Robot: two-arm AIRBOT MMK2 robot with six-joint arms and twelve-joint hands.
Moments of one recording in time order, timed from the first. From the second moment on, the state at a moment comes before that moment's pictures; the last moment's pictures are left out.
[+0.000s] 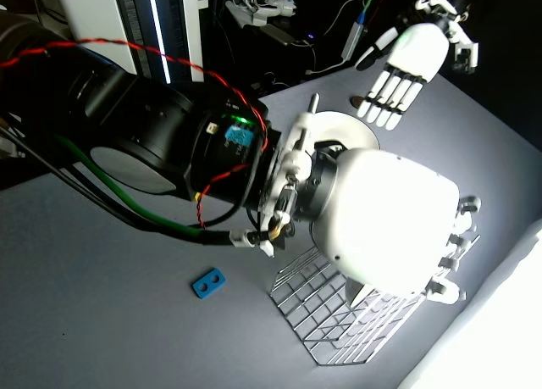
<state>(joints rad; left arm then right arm) 0.85 -0.71 1.31 1.44 -0.97 0.05 -0.15 -1.22 1.37 0.18 0.33 -0.63</state>
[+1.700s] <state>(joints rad) 1.11 -0.81 1.30 1.21 -0.70 0.04 -0.19 -1.23 1.38 0.03 0.42 -0.59</state>
